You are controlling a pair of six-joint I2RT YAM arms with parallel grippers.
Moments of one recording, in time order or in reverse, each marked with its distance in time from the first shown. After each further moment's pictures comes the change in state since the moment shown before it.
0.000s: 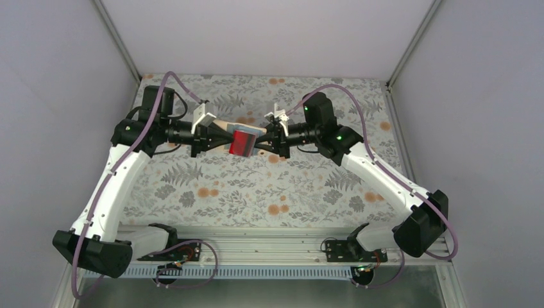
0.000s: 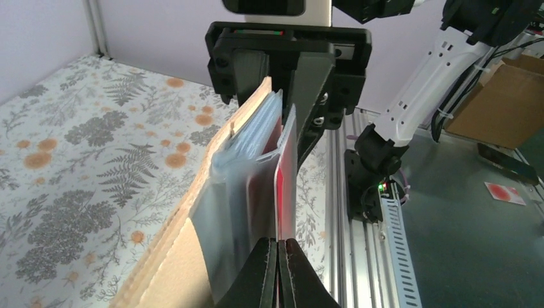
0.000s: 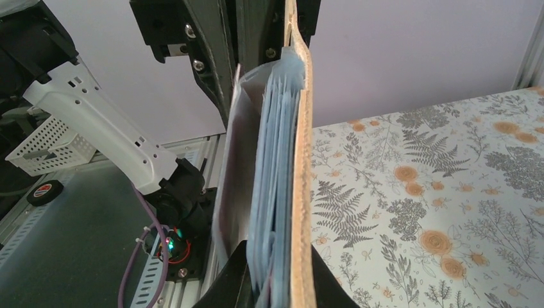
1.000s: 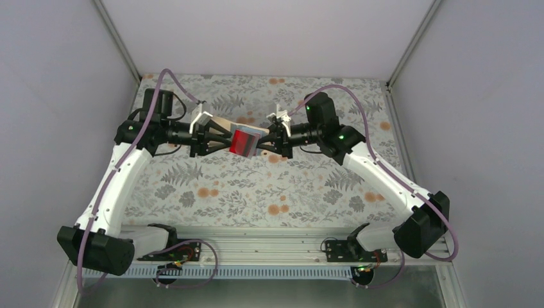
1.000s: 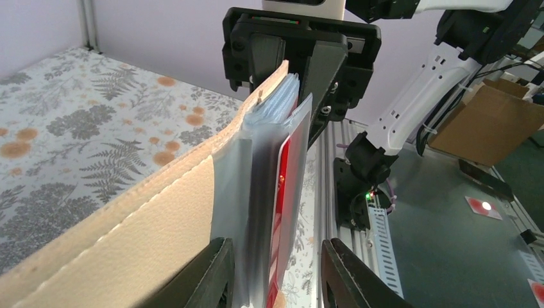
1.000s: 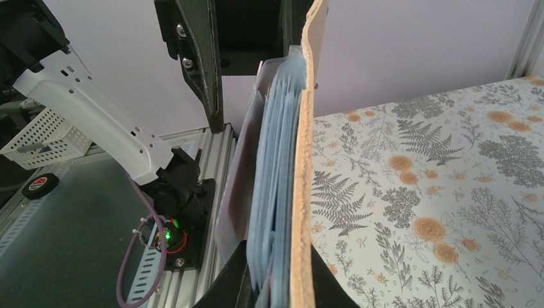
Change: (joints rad) left arm 0.056 0.013 -0.064 0.031 0.092 -0.013; right arm -0.019 -0.008 0.000 -0.051 -0.003 -0.040
